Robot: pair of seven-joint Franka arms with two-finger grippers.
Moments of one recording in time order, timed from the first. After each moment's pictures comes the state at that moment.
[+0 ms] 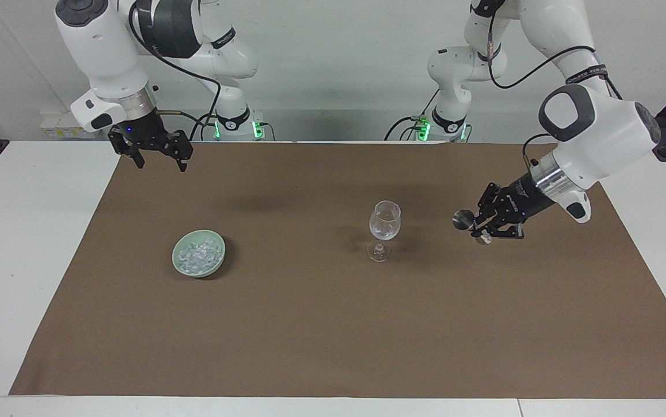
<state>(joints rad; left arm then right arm) 0.03 0.23 -0.09 -1.65 -0.60 1.88 -1.52 -0.10 -0.08 0.09 -1.81 -0.04 1.73 0.07</state>
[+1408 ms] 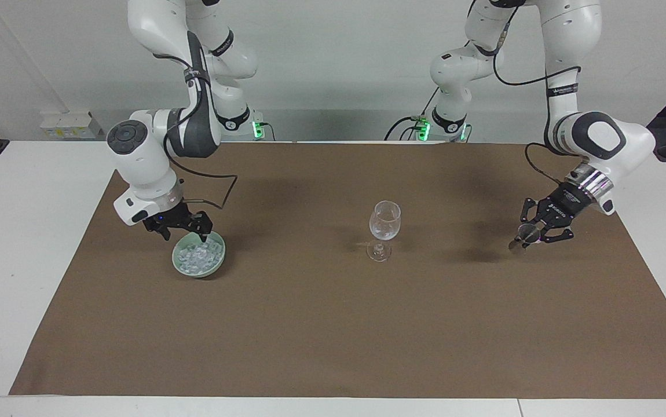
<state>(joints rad) 0.31 0.12 -0.09 -2.17 -1.25 2.21 -1.10 -0.09 0.18 0.09 -1.98 -0.04 2.20 0.07</state>
